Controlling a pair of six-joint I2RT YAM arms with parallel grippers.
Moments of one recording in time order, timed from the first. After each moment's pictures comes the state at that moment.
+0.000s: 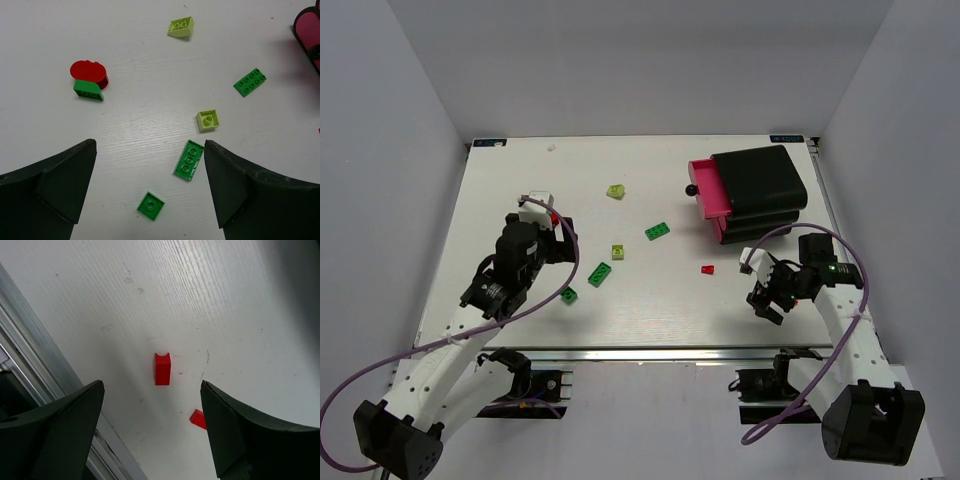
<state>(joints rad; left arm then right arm) -0.46 0.81 0.72 -0.29 -0.25 -0.17 -0.04 0.94 0.69 -1.00 -0.52 -1.15</state>
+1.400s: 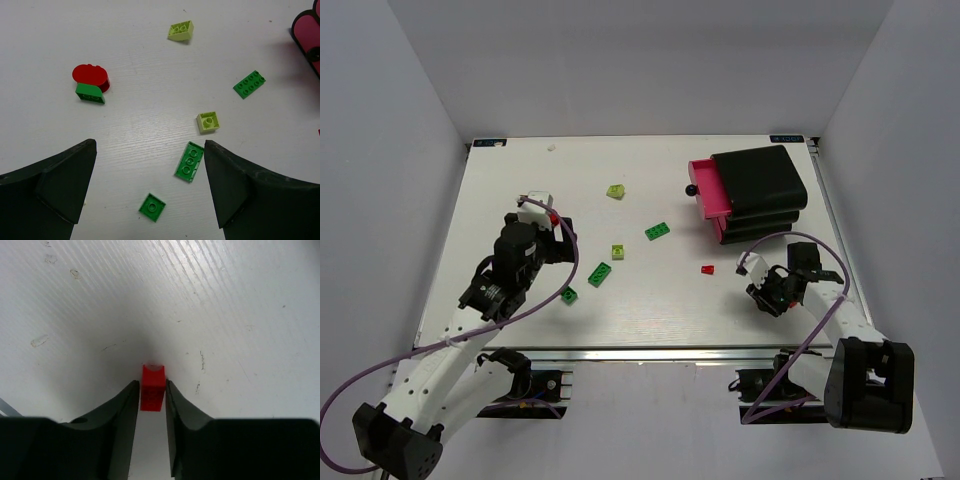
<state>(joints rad) -0.46 0.79 0.72 -0.29 -0.25 -0.16 -0.04 1.11 0.49 -0.62 -0.39 -1.02</state>
